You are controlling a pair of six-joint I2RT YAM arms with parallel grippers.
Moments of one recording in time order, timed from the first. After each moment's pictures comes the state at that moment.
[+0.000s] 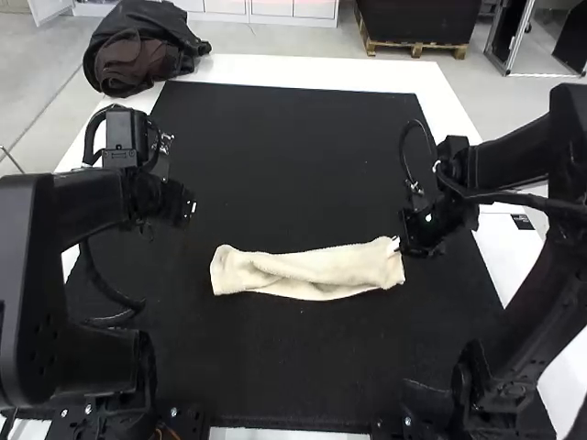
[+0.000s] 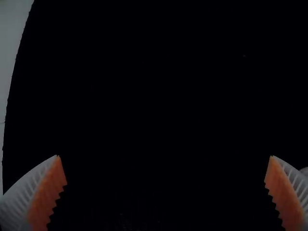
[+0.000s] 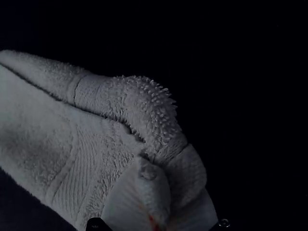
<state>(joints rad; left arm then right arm) 0.16 1.06 0.50 -0.11 0.08 0.32 0.01 1.50 0.73 -0.49 -0.44 -0.17</state>
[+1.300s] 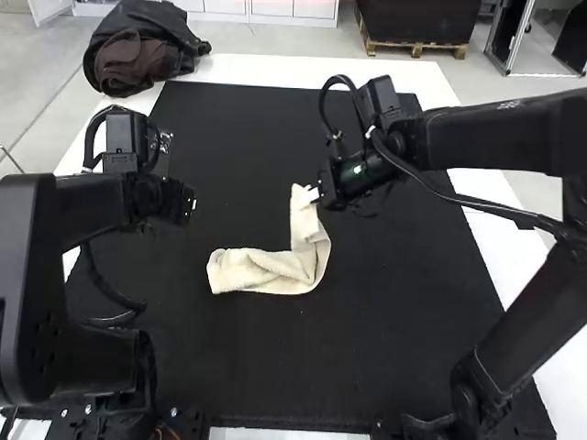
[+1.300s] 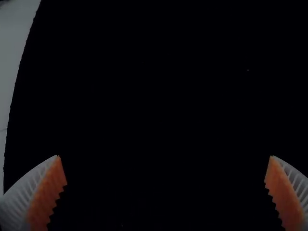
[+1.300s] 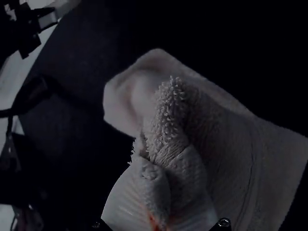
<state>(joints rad) 0.16 1.06 0.47 -0.04 0.07 0.30 0.57 1.48 0.93 -0.29 -0.60 0.17</state>
